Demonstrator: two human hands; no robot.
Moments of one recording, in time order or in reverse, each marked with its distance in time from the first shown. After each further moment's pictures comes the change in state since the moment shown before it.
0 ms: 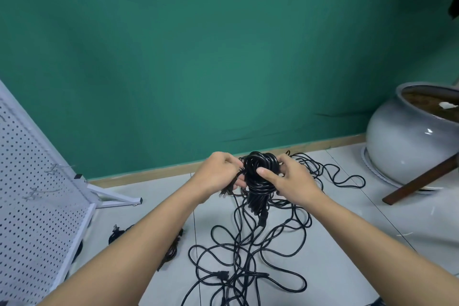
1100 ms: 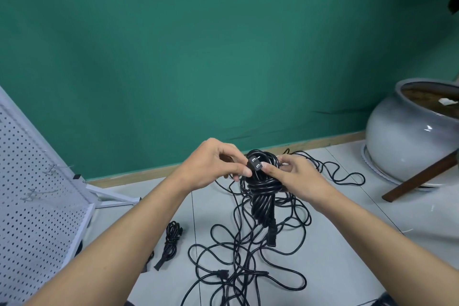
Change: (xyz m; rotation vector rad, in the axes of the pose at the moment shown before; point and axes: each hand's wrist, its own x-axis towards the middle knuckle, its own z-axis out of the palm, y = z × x) left_hand 0.002 0.008 -0.028 0.065 -0.196 0.450; right_hand 0.002 0.012 -0.017 0.165 -0.129 0.045
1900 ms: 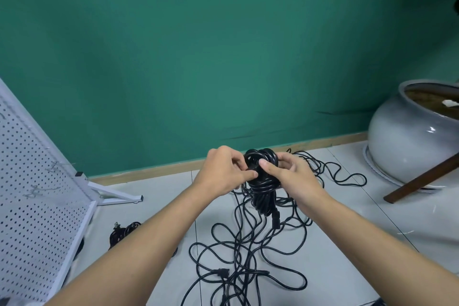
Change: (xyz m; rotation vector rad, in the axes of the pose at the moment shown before) left_hand 0.005 -0.006 0.035 0.367 0.266 -0.249; right_hand -0.013 -0.023 0.024 0.400 0.121 -0.015
